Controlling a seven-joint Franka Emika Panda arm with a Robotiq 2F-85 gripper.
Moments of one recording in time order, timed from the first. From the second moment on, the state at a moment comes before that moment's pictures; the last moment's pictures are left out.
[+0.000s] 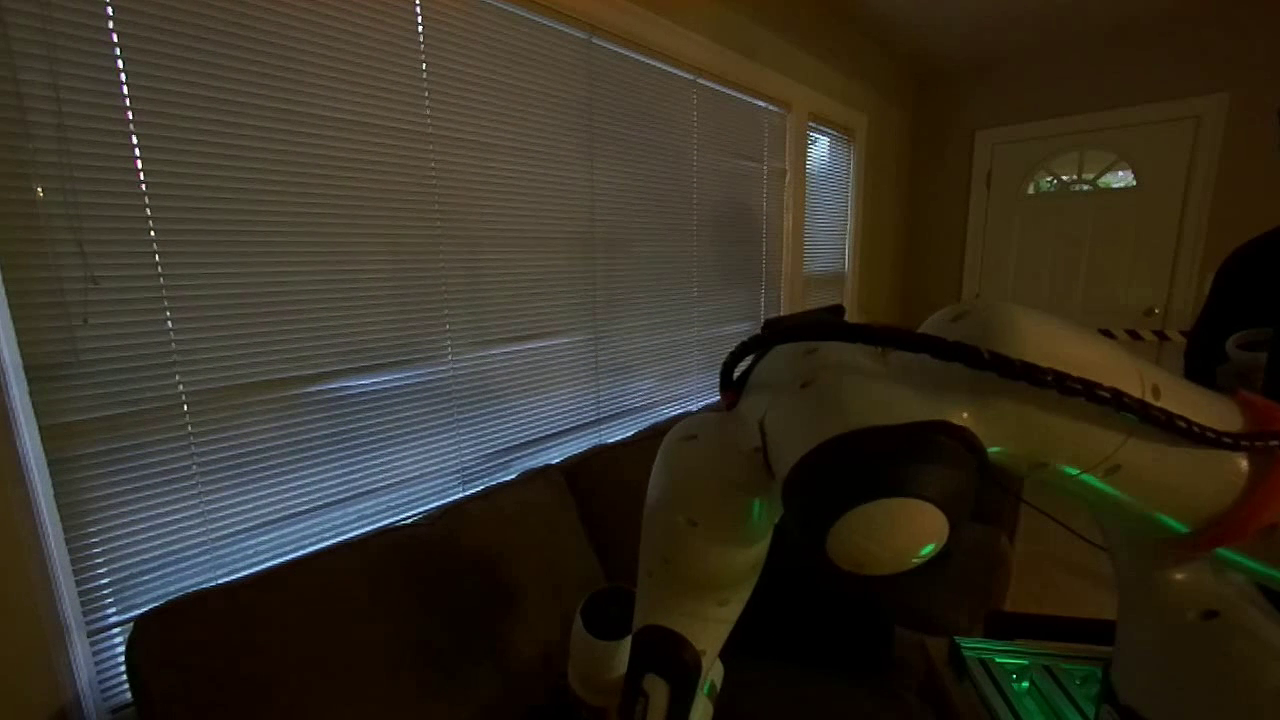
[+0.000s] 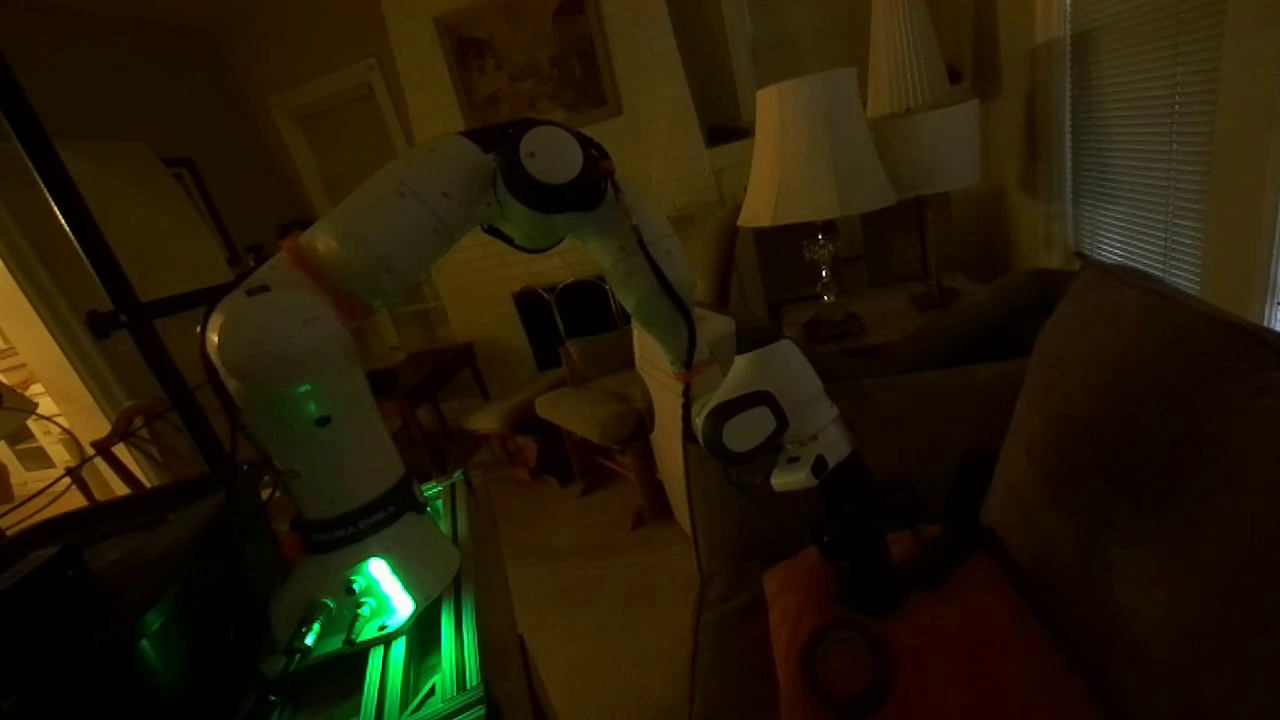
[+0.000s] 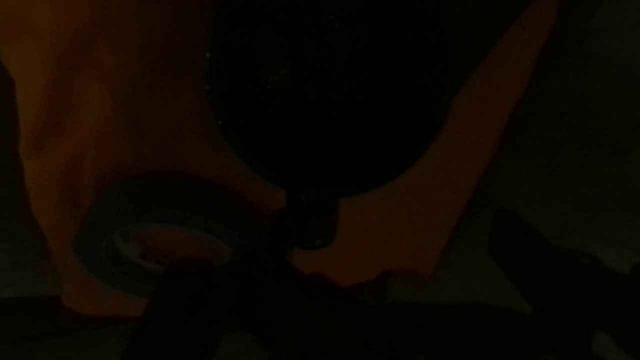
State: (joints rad) arm 0.31 1.12 -0.43 -1.95 0.36 3.19 1.70
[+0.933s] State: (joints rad) arm 0.36 1.03 -0.47 -2.06 0.36 3.01 1.70
